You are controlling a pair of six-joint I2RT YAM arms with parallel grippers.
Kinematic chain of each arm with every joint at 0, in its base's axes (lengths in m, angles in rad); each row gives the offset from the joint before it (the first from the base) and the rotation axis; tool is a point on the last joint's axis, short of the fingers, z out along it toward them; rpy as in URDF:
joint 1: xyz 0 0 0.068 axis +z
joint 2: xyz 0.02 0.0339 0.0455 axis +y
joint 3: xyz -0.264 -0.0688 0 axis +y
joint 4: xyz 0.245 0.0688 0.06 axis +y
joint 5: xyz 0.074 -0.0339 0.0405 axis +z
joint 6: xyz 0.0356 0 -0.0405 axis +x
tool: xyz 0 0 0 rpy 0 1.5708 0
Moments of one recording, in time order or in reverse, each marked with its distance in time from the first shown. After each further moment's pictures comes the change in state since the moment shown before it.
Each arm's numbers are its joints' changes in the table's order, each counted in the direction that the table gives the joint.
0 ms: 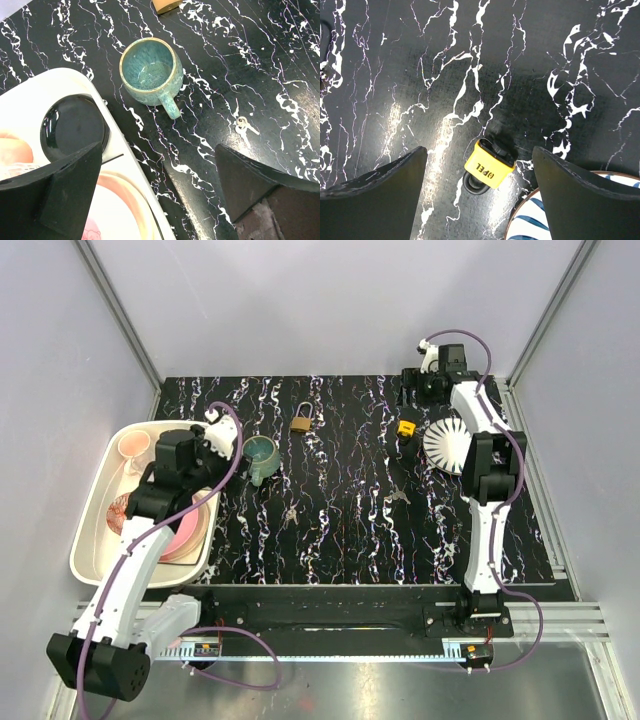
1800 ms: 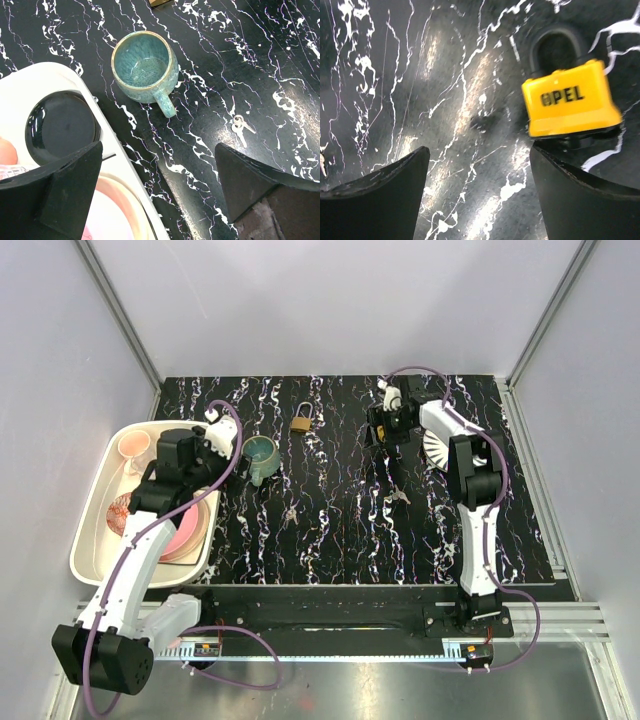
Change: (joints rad) left arm 0.039 0.033 0.028 -0.024 -0.056 -0.012; right arm 0.145 -0.010 0.235 0.048 0.151 0.025
